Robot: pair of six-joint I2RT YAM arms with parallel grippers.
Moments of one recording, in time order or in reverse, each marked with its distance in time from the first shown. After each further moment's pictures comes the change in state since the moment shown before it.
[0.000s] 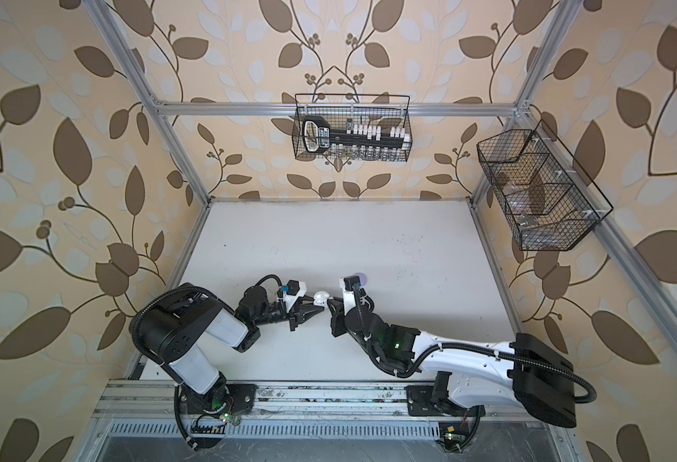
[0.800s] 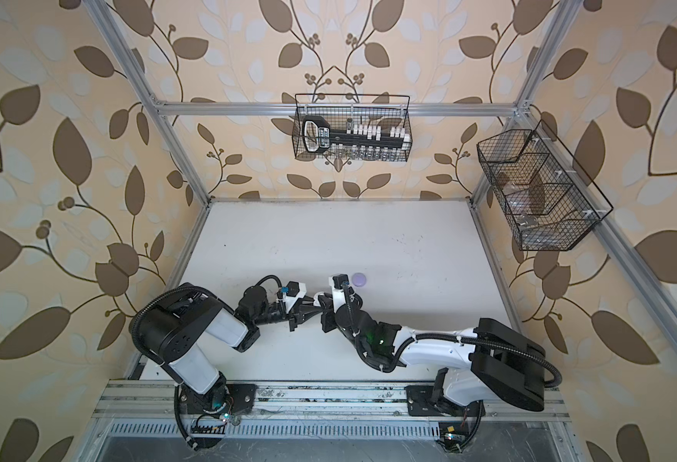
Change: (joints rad) left arm 0.000 0.001 0.000 0.000 0.005 0.032; right arm -0.011 0.208 0.021 0.227 -0.014 -0.072
